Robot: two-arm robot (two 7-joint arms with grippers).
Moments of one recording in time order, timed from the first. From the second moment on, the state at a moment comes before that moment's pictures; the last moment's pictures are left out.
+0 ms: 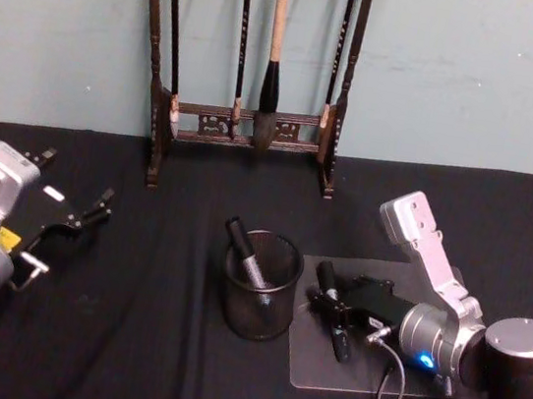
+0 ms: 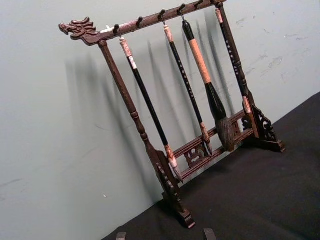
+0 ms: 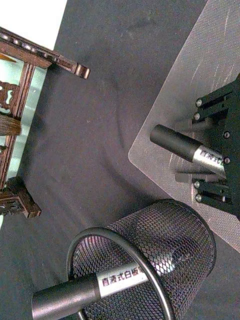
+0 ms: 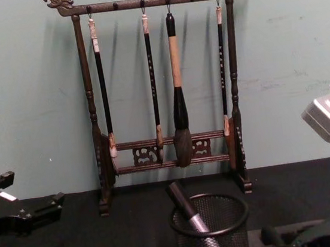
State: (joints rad) left arm -0.20 0.60 0.45 -1.41 -0.25 -0.12 0.03; right arm 0.30 0.35 -0.42 -1.34 0.26 0.42 0.36
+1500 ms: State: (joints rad) left arm -0.20 0.60 0.45 -1.41 -0.25 -0.12 0.03; right arm 0.25 0.36 -0.33 -1.41 0.46 0.10 0.44
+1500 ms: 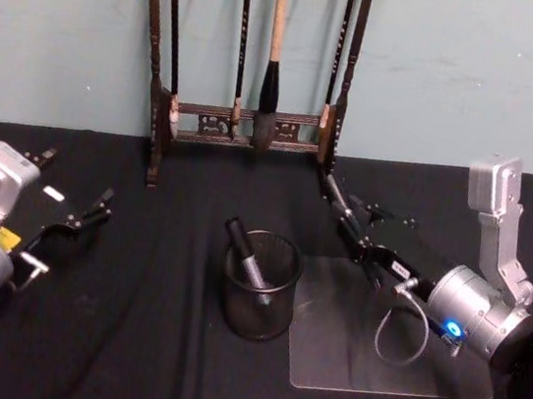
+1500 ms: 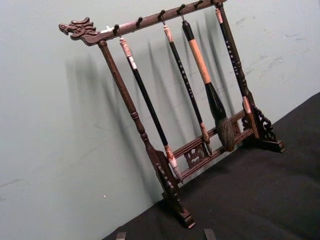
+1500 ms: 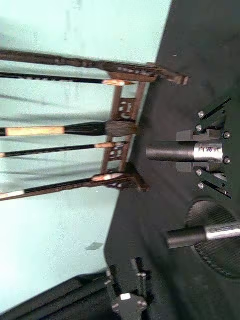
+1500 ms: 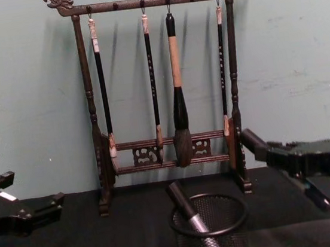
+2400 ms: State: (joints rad) left arm -0.20 0.60 0.45 -1.41 -0.25 -0.12 0.03; right arm 0.43 0.25 -0.47 -1.28 0.51 0.04 0.50
